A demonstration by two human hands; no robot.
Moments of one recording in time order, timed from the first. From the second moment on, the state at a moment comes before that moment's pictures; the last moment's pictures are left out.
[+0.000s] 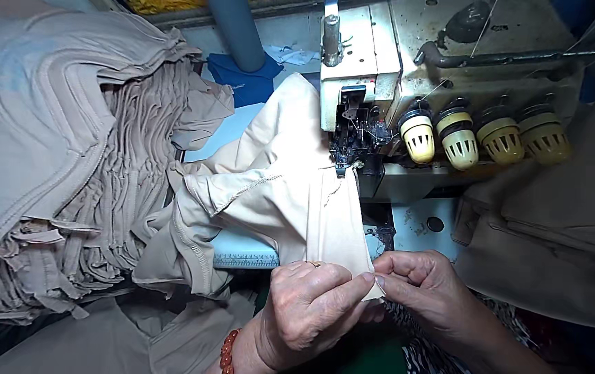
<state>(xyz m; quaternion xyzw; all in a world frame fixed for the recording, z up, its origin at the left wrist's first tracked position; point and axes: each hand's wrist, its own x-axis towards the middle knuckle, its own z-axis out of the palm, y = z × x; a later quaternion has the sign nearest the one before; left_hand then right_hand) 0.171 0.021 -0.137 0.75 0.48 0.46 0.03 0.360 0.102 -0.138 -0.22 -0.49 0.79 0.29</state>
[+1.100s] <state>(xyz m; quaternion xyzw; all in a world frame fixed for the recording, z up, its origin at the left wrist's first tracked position) 0.099 0.079 -0.144 0.47 0.68 0.57 0.01 0.284 0.145 -0.146 -0.37 -0.42 0.73 0.40</state>
